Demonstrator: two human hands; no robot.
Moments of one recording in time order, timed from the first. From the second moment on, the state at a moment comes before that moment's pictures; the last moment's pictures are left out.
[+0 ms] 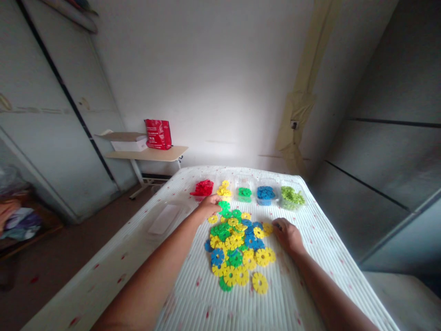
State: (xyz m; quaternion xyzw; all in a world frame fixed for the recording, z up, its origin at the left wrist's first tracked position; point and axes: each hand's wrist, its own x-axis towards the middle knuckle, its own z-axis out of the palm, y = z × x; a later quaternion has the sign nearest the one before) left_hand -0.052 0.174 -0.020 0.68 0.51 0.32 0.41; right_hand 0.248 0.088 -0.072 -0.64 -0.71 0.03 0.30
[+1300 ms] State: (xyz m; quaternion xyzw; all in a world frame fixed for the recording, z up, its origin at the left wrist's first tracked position) left_hand -0.069 0.087 -0.068 0.84 0.44 0.31 0.11; right_hand 0.161 0.086 -0.048 -0.44 -0.86 0.06 0.26
